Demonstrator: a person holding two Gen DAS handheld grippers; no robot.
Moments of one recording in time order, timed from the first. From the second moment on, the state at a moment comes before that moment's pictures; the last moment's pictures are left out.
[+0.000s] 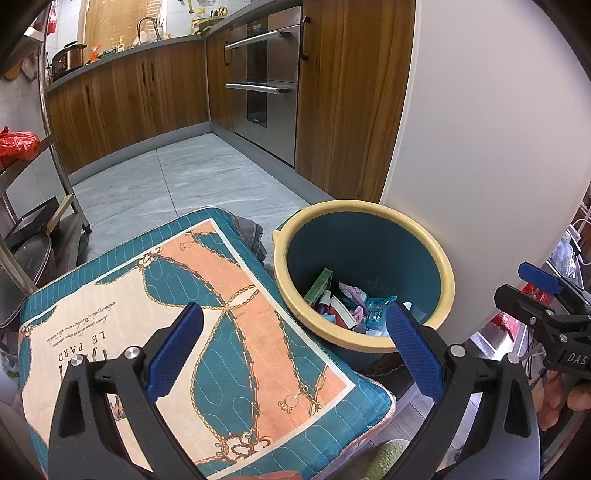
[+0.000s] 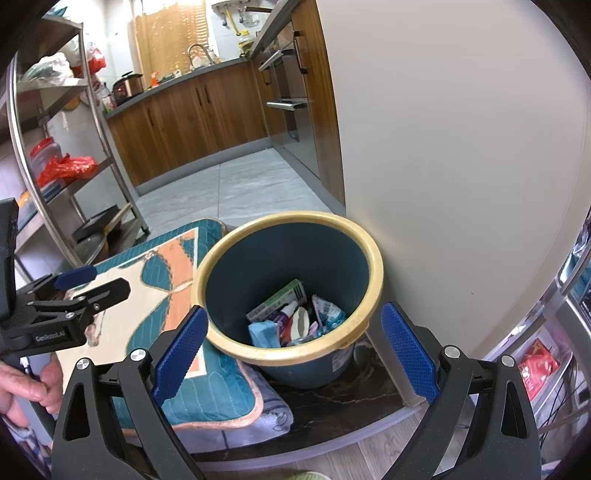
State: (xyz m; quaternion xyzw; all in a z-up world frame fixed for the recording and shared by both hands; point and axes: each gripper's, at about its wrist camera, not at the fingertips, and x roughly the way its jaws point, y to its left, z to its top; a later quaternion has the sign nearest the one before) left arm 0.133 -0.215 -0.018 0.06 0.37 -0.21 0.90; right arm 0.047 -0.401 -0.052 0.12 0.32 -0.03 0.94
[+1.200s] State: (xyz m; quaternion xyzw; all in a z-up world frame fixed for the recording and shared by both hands) left arm 0.129 -0.219 -0.021 0.07 0.37 -0.22 0.90; right arm 0.048 -0.402 -0.050 0.12 0.32 -0.03 0.94
